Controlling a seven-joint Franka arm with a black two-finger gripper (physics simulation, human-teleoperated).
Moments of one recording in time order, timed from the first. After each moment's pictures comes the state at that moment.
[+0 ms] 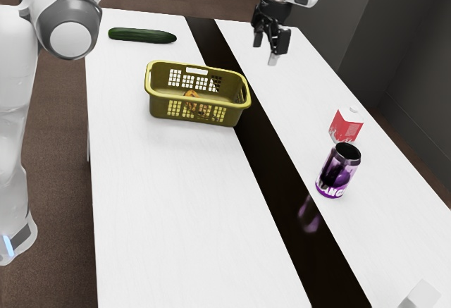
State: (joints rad) arm -0.04 0.19 0.18 -1.19 -0.04 1.44 0.04
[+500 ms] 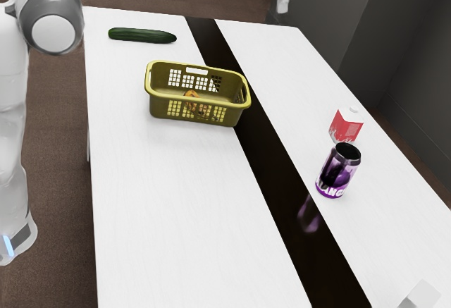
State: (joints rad) arm -0.03 0.13 0.14 -0.95 -0.04 1.36 0.06
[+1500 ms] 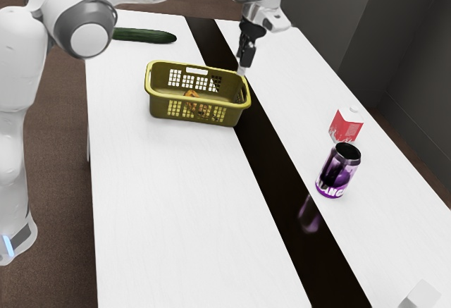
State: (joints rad) arm 0.09 0.25 0.21 -1.35 0.04 1.59 0.56
